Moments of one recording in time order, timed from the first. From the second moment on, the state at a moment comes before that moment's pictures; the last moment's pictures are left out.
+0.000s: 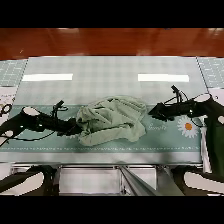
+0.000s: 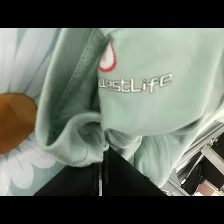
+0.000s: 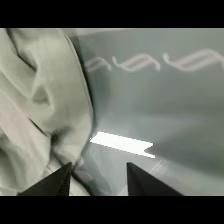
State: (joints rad) left arm 0.04 -1.27 0.49 0.67 -1.12 -1.17; right arm -0.15 -1.39 0.73 -0.70 1.07 1.15
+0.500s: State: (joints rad) left arm 0.04 -1.27 0.49 0.67 -1.11 -1.17; right arm 0.00 -1.61 0.96 -0.66 1.06 1.17
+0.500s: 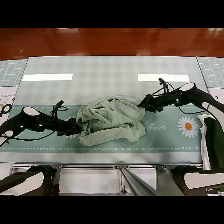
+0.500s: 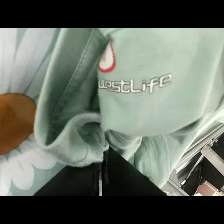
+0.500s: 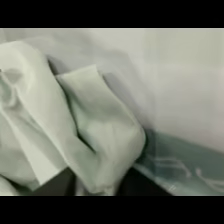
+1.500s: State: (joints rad) left arm 0.34 -0.70 1.52 0.64 -1.20 -1.22; right arm -0.21 -1.03 1.96 -0.97 1.34 1.37
